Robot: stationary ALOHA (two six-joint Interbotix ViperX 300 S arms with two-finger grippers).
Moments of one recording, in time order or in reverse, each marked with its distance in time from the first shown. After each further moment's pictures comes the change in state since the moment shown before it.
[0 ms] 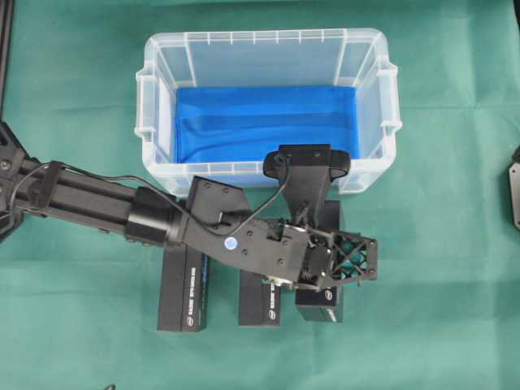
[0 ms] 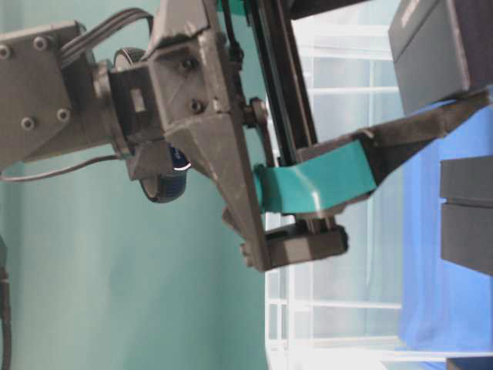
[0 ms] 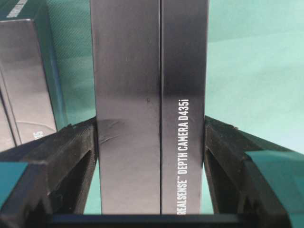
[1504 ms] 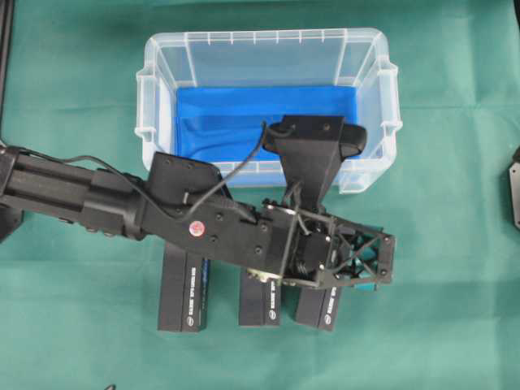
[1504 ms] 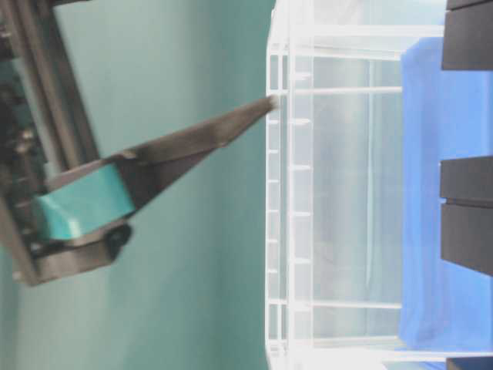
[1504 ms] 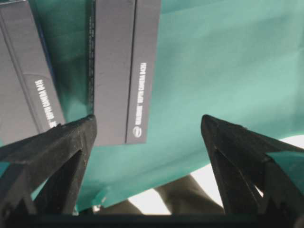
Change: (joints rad) left arm -0.003 -0.071 -0.195 -0.003 0.204 0.117; right arm 0.000 -0.002 -0.002 0.000 0.002 0.002
